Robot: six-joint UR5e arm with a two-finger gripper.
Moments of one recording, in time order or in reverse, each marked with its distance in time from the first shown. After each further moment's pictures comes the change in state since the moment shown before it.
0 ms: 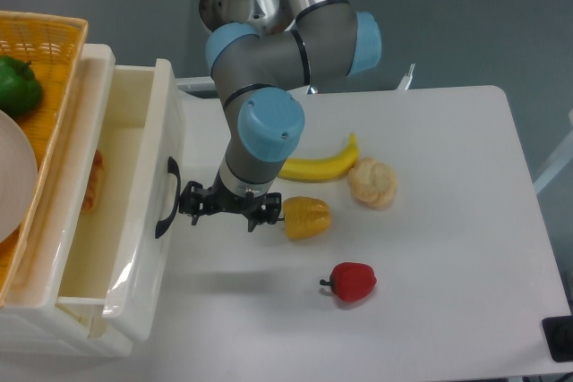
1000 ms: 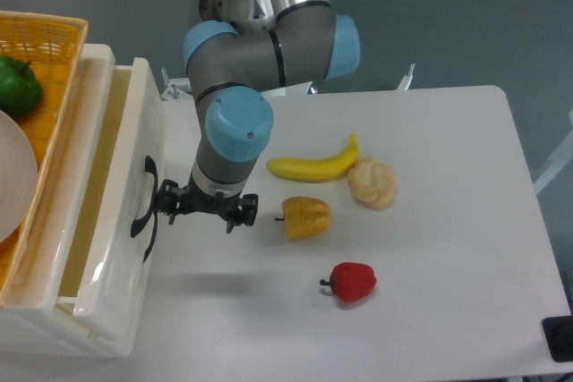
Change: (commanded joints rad) arm -0.061 0.000 0.009 0.003 0.006 -0.015
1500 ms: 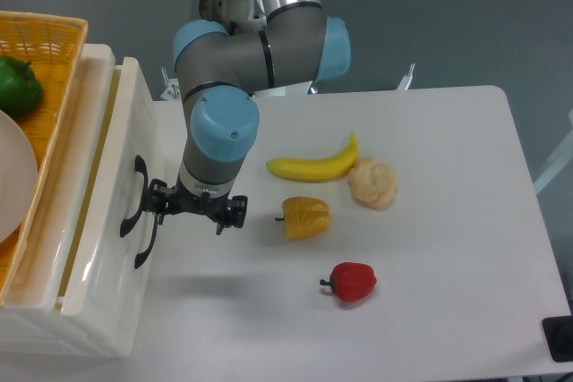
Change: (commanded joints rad) arm -0.017 -0.002 0.014 0.003 0.000 0.006
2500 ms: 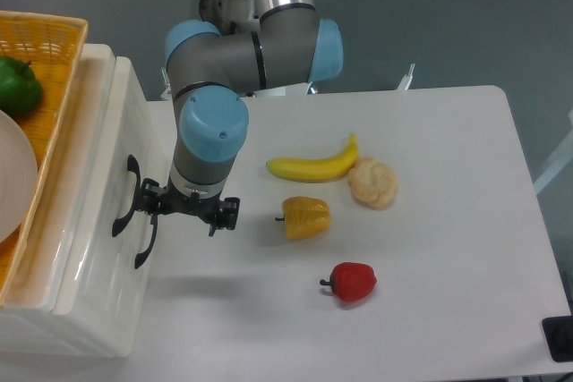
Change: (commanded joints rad) arm 0.026 0.002 0.002 0.002 0.006 0.020
